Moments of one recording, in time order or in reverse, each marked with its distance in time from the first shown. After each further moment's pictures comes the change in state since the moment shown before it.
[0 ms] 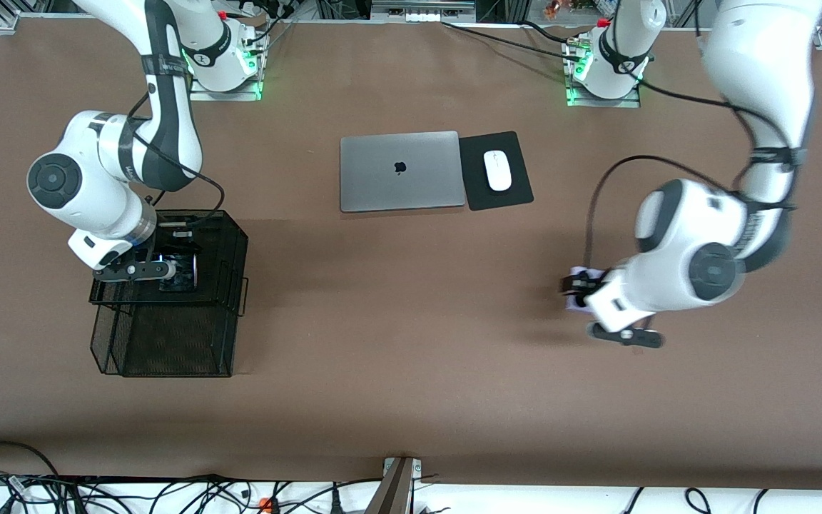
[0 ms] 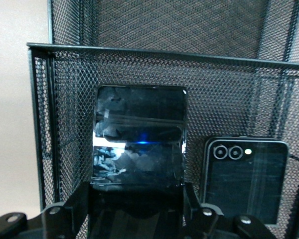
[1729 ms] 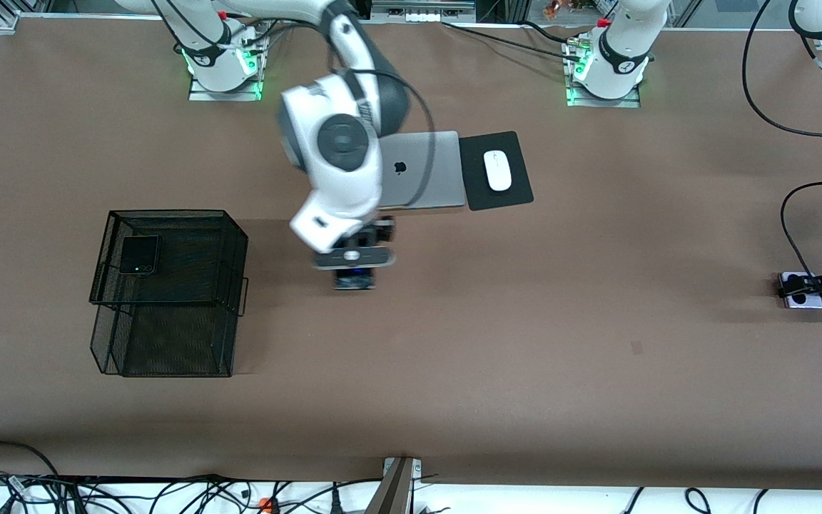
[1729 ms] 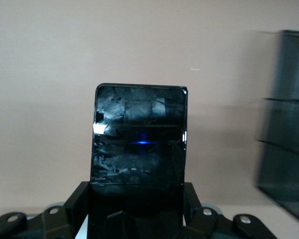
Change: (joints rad) left arm 0.796 0.218 0.058 -0.046 0.180 0.358 0.616; right arm 0.037 0.208 0.321 0.691 -0.085 -0.368 0.559
